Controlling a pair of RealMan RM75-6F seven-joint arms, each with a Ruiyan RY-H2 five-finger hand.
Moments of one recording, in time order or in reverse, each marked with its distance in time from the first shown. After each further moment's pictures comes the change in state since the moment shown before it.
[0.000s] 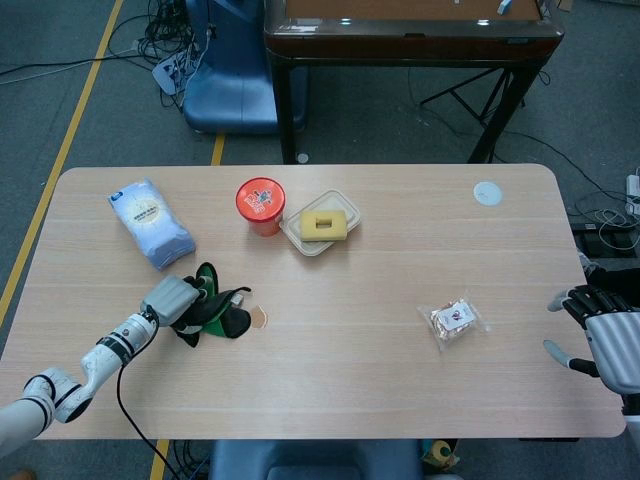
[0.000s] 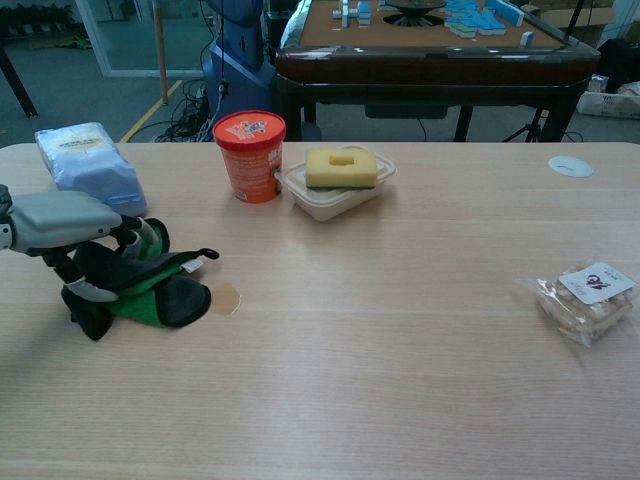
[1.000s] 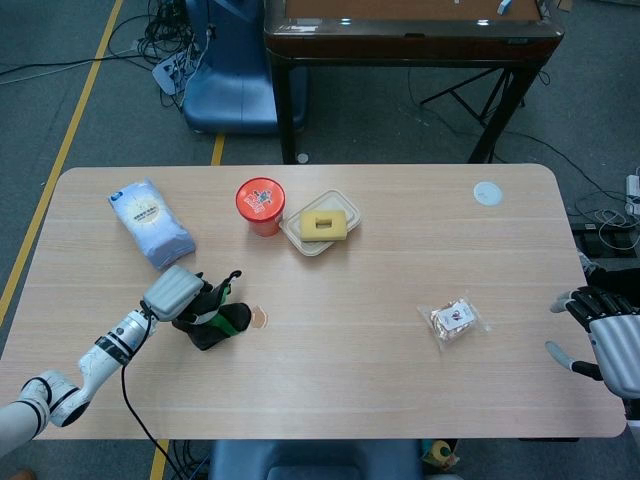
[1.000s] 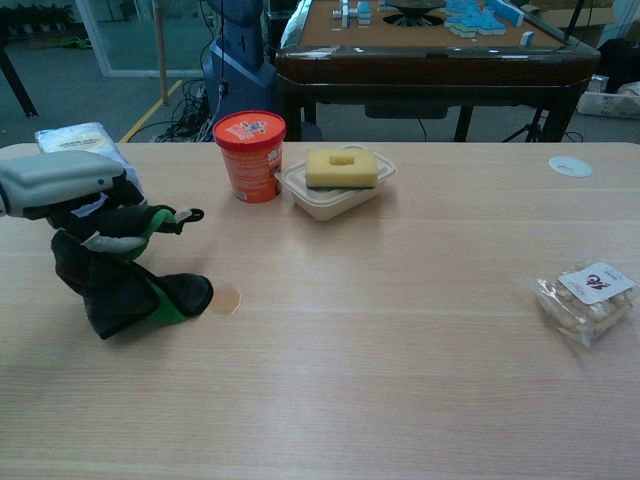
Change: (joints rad) left arm 0.000 0.058 -0.030 -0.122 0.010 0.212 -0.146; right arm -0.017 0.008 -0.002 -0.010 -0.017 0.029 0.001
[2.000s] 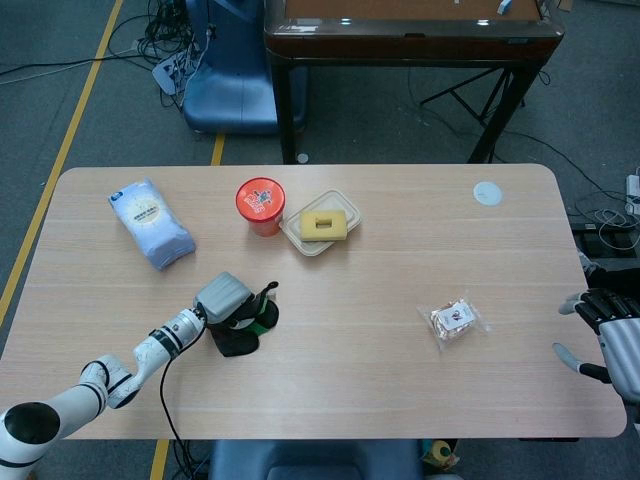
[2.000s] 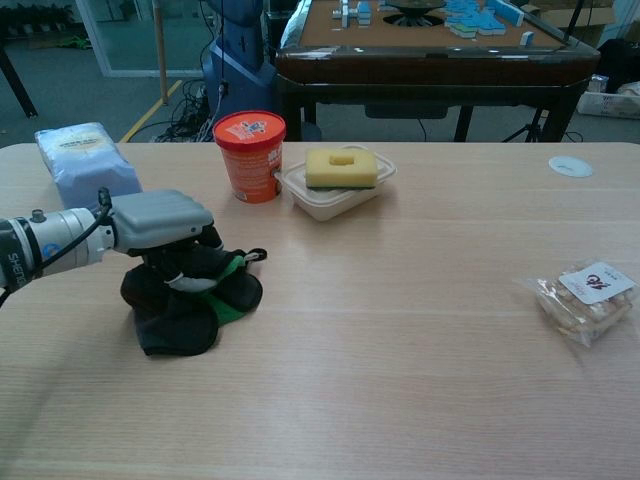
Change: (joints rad) left arm -0.114 -0.251 0.033 0.254 0.013 -0.155 0.088; right arm -0.016 0.000 0.000 0.012 0.005 0.014 0.016
